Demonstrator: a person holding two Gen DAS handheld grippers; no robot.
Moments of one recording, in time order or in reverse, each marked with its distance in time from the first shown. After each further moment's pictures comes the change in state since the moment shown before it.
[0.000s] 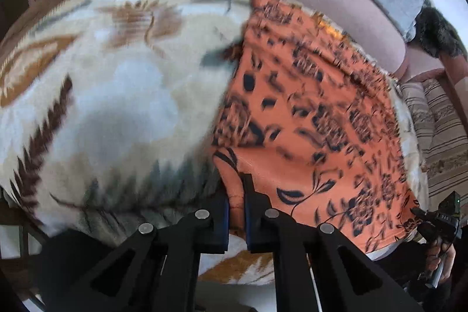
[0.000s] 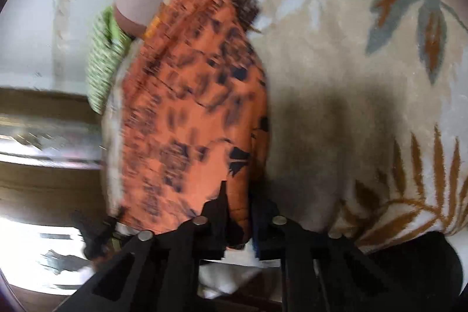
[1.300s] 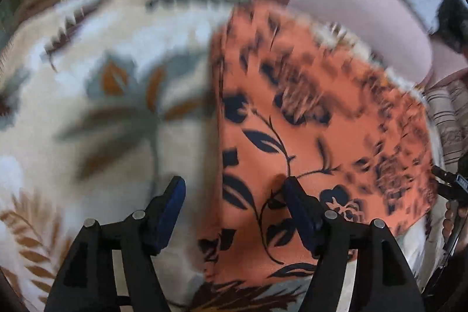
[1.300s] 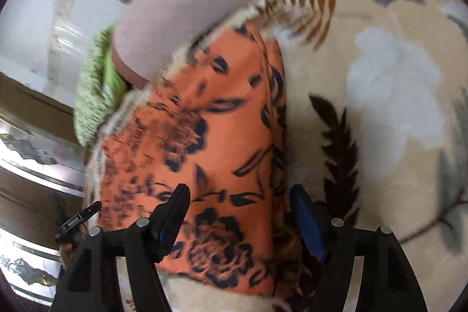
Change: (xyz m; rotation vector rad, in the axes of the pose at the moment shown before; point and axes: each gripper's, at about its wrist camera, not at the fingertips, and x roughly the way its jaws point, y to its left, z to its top) left arm 0.170 -0.068 0.237 0.156 0.080 0.086; right arm 0.140 0.064 0.260 -0.203 -0.056 -0.156
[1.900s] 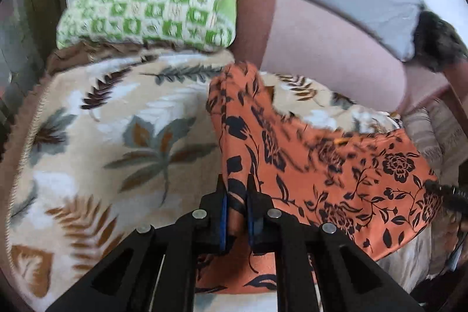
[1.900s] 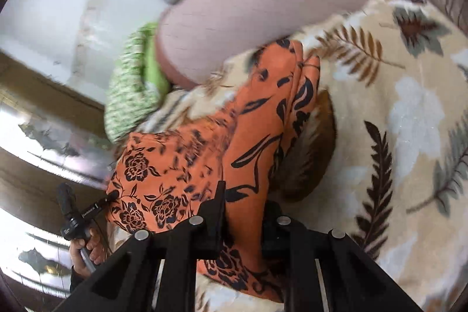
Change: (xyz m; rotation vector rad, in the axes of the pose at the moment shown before) left arm -0.160 -0.035 -0.009 0.008 -0.187 -0.032; right arm -0.105 0.106 -0.016 -0.107 -0.033 0.106
